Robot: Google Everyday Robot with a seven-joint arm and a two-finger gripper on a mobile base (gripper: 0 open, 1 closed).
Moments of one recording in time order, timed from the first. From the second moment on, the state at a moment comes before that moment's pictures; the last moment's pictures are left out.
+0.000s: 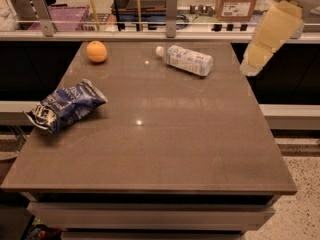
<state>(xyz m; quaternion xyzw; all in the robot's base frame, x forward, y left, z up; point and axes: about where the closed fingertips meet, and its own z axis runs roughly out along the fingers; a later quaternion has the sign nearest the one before) 0.502 -0.185 1.042 -0.52 0.83 -0.05 0.19</state>
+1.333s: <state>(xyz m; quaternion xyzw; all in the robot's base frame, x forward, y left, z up) 0.588 -0.177 1.014 -0.43 0.89 -0.07 0.17</state>
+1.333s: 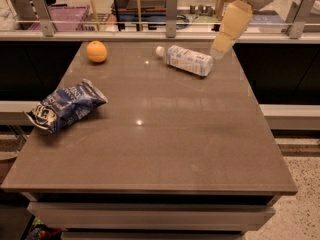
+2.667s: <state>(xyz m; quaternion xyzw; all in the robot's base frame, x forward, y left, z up) 0.664 -0.147 0.977 -0.42 0.89 -0.03 0.17</state>
